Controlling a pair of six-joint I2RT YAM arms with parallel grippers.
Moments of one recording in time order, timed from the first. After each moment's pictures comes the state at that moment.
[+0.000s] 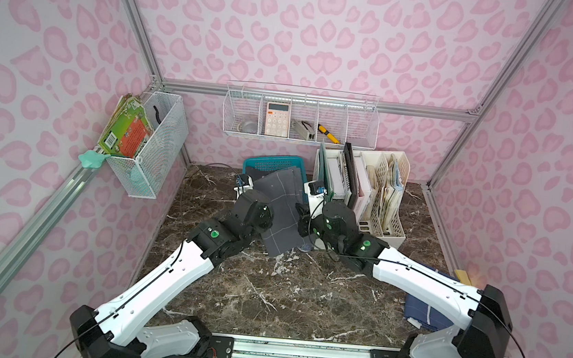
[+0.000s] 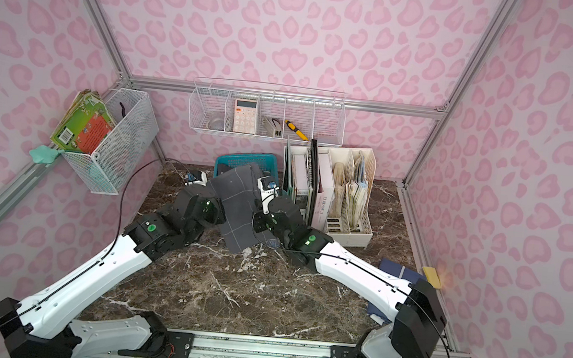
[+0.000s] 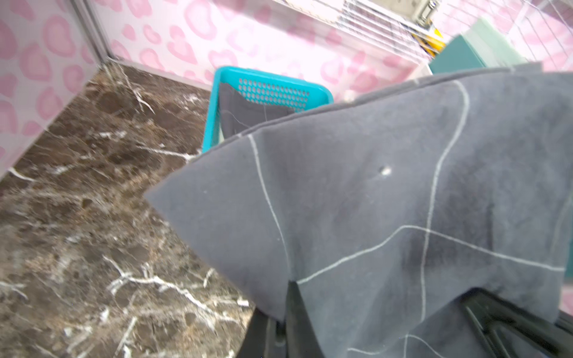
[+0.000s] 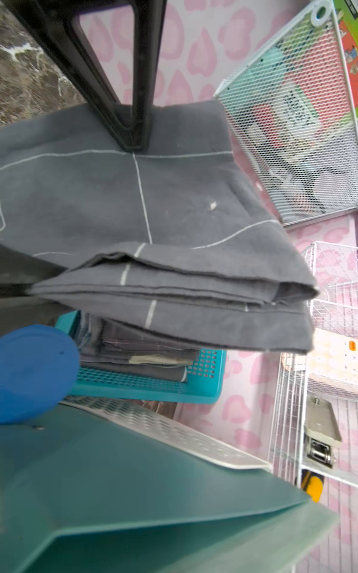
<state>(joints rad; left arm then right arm) -0.59 1.20 1.26 -0.67 -0.46 -0.61 0.94 1.53 1.27 -0.01 0.23 0.21</state>
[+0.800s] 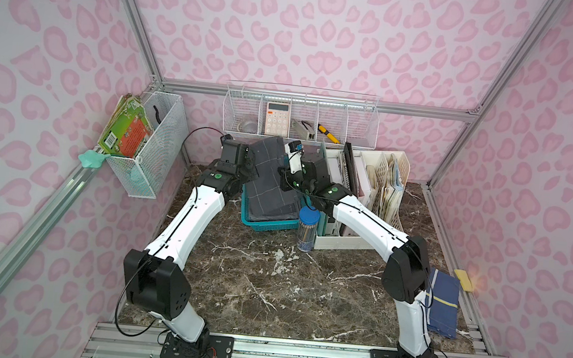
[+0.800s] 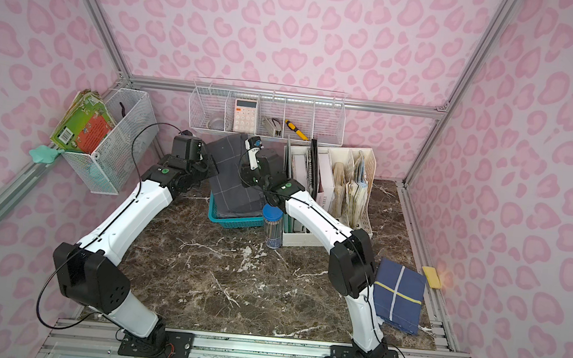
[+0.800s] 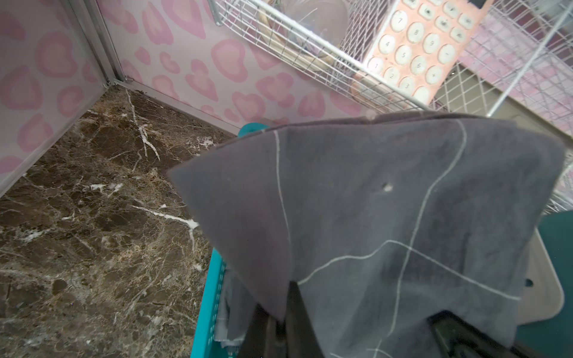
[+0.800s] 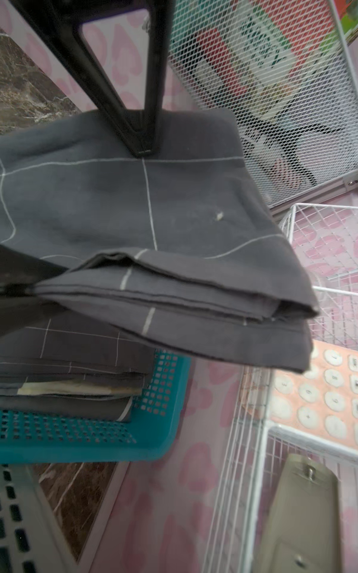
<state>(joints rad) -0.20 1.63 1.60 -0.56 -0.18 -0.53 0.76 2.14 2.01 -0.18 -0.03 0.22</state>
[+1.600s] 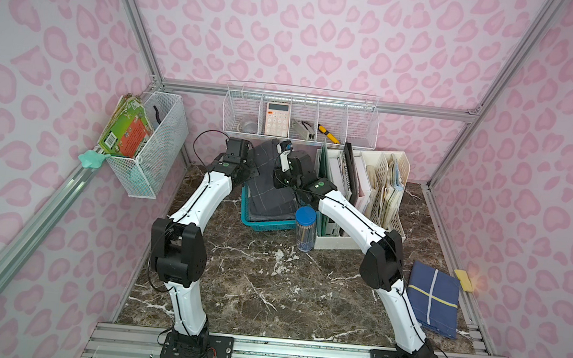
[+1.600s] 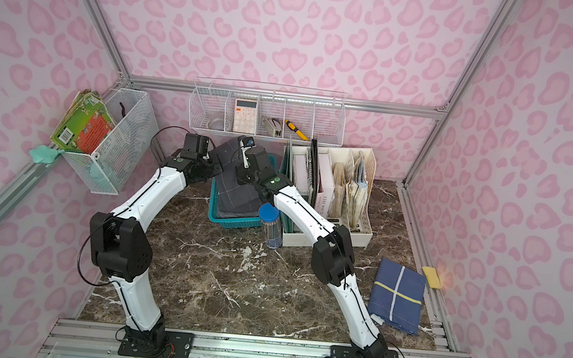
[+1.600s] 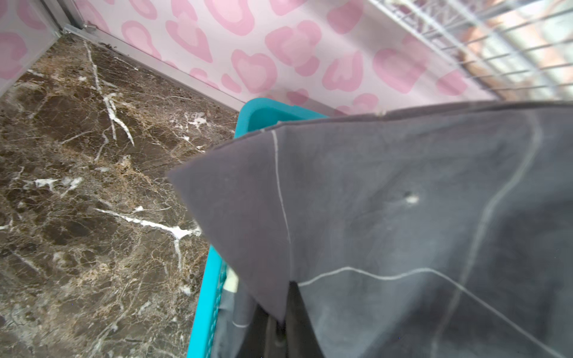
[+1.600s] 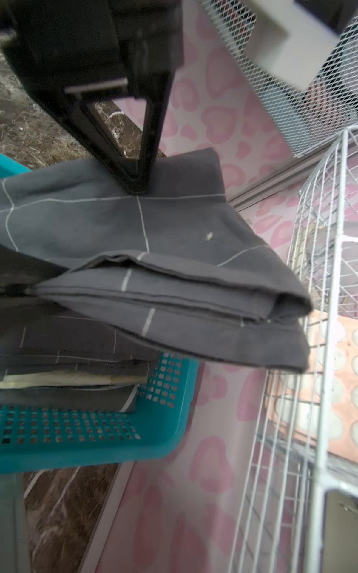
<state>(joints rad) -0.14 1.87 1.74 -0.56 -0.06 -0.52 0.76 2.37 2.33 -0.36 0.08 0.21</state>
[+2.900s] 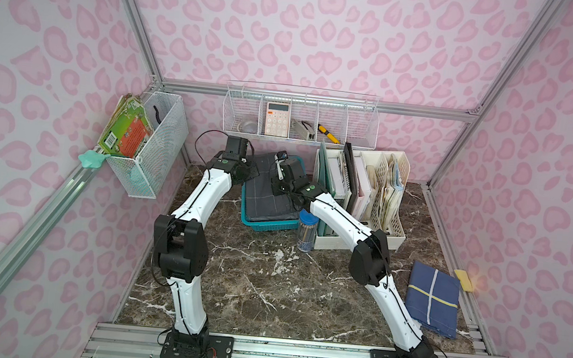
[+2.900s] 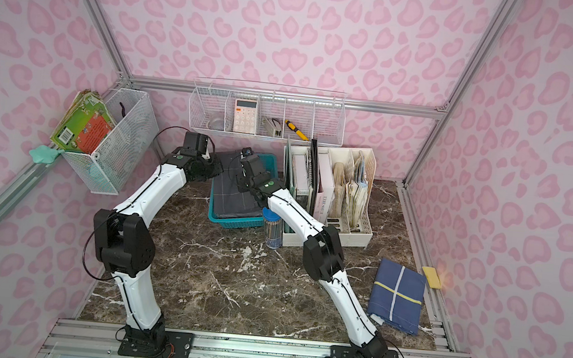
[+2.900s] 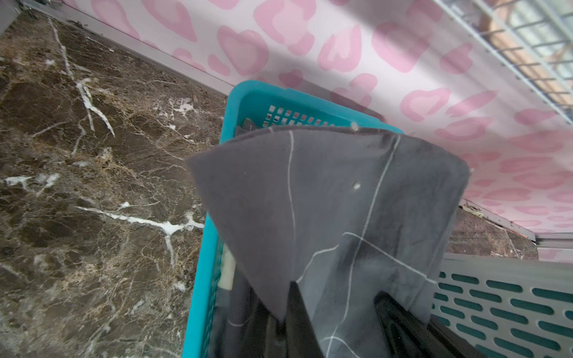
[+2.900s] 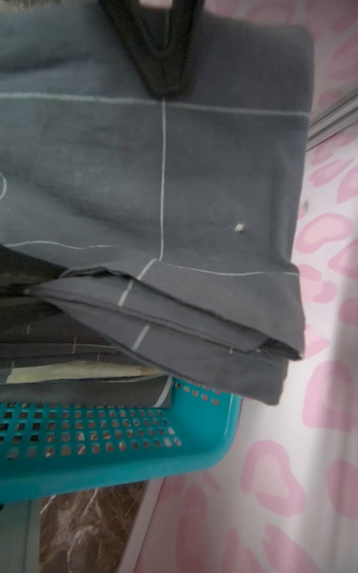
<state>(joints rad) -0.11 1.95 1.81 -0.62 0.00 -0.50 0.77 2.55 2.48 -0.45 0.15 0.20</state>
